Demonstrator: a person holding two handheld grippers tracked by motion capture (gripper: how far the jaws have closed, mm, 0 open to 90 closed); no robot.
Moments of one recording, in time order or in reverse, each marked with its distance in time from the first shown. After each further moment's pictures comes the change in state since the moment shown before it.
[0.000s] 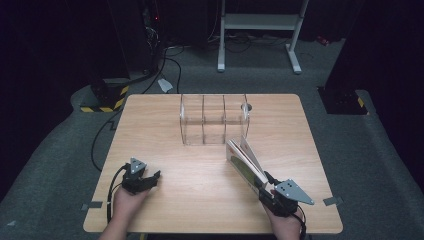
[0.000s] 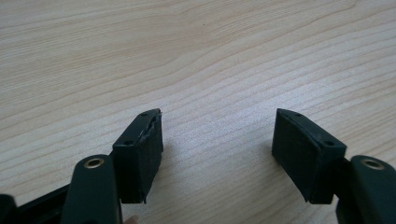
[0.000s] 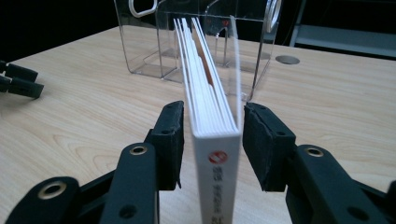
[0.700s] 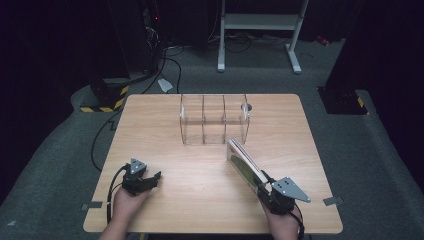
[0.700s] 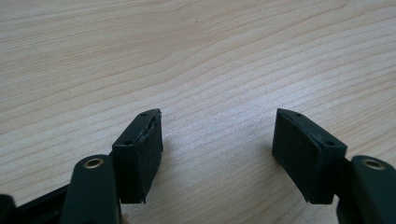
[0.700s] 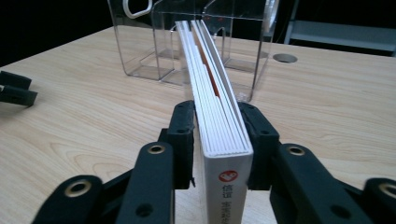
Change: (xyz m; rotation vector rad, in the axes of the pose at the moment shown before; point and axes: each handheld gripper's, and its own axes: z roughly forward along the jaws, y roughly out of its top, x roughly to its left) left arm -0.001 -0.001 0.000 0.004 -0.027 -0.014; right arm 0.006 0.006 0.005 0.018 -0.021 0.019
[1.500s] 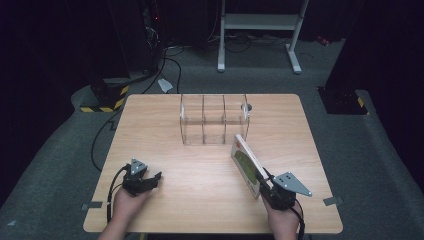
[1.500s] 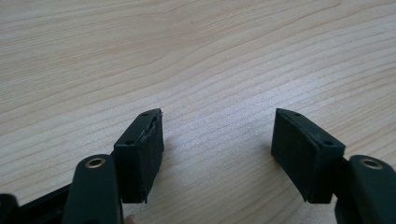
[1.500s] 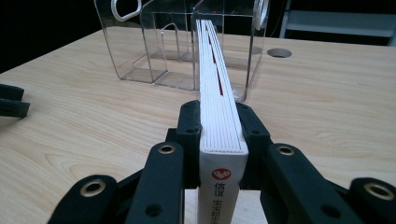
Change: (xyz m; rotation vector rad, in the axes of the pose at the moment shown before) left arm -0.001 0.000 -0.001 0.002 -0.011 0.017; right arm -0.006 0.011 0.004 0.024 -0.022 0.047
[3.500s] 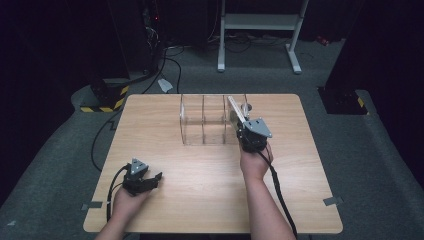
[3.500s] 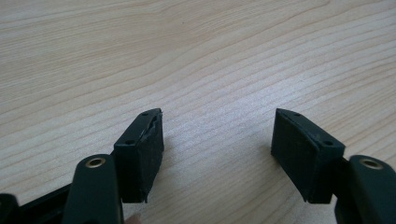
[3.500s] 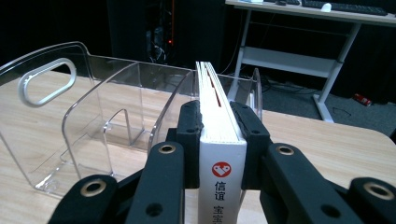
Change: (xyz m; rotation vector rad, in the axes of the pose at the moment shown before) left arm 0.001 0.000 0.001 -0.002 -0.027 0.017; right arm 0.012 0.097 0.130 -0.084 -0.204 -0.061
